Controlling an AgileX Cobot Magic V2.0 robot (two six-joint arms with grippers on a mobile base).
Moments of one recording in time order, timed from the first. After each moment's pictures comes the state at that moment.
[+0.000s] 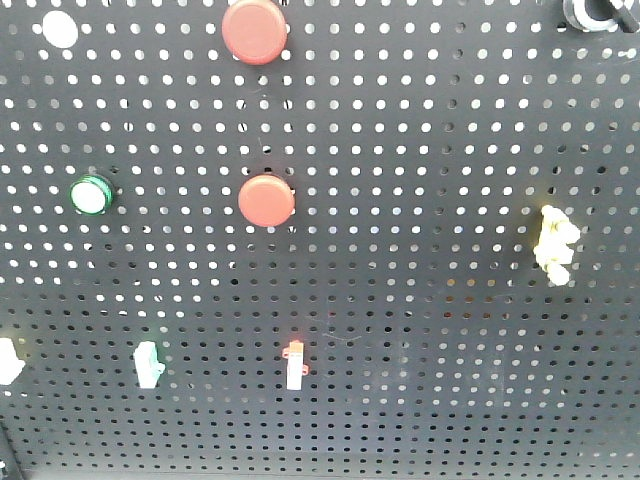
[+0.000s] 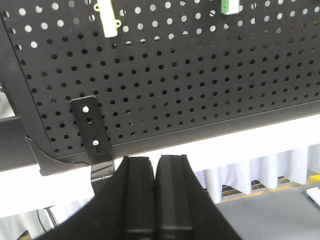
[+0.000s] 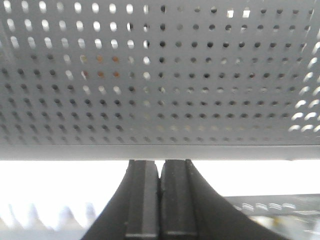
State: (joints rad) left arm -0.19 -0.01 0.03 -0.14 0.13 0.26; right arm -0.05 -0.01 0.03 -0.12 0.12 0.13
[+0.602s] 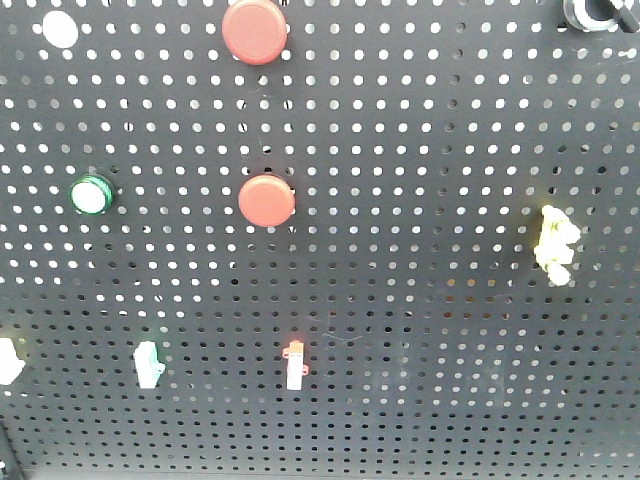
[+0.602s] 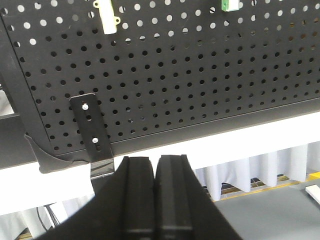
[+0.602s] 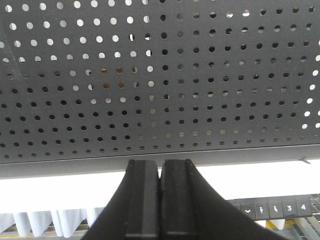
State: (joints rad) left arm -0.19 -0.01 0.03 -0.14 0.14 0.26; right arm -0.05 -0.01 0.03 -0.09 0.12 0.13
